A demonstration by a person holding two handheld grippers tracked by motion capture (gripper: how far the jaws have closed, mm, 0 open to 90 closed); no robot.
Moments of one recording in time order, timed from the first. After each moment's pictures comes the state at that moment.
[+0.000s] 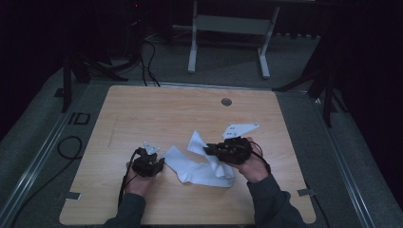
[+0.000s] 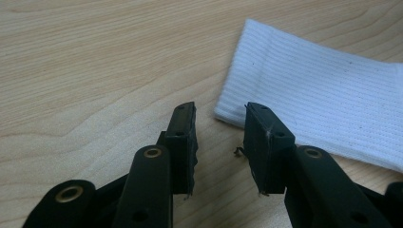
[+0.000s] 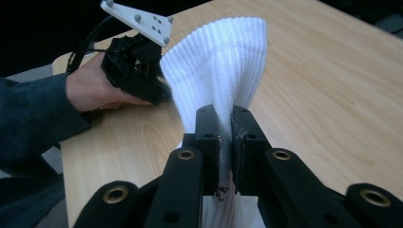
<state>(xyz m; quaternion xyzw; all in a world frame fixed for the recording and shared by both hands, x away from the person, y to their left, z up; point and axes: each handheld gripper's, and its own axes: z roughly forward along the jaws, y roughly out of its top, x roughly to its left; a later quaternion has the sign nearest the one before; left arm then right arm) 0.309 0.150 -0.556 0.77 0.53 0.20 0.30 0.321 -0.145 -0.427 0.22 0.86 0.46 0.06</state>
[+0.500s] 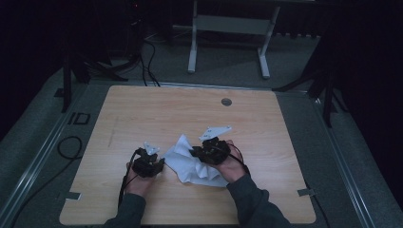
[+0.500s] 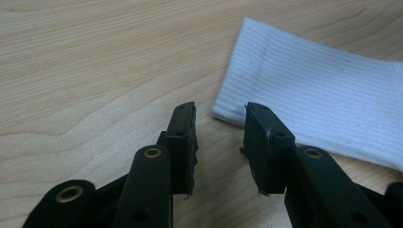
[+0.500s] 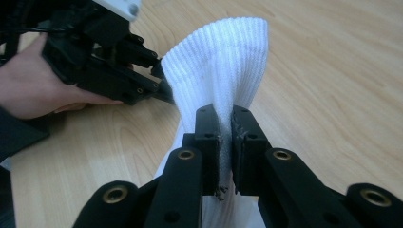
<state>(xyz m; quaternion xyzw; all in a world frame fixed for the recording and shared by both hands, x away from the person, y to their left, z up) 0.308 0.149 -0.556 0.77 0.53 0.20 0.29 0.336 -0.093 -0.465 0.25 0.87 0.41 0.07</state>
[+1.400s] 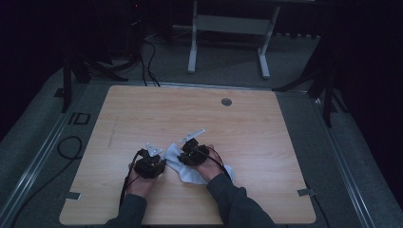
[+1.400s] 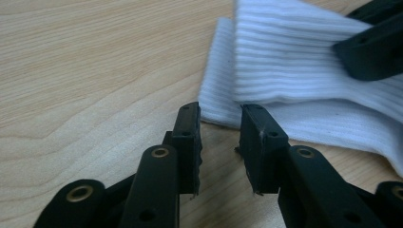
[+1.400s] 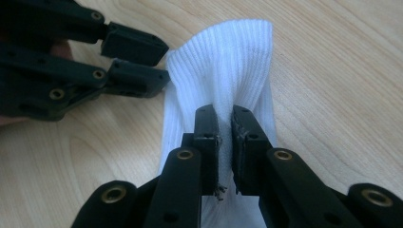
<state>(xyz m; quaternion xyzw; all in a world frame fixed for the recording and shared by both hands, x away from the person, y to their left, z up) 0.305 0.142 -0.557 0.78 0.52 0.20 0.30 0.362 -0.037 -0.530 0.31 0.89 0.33 0.04</state>
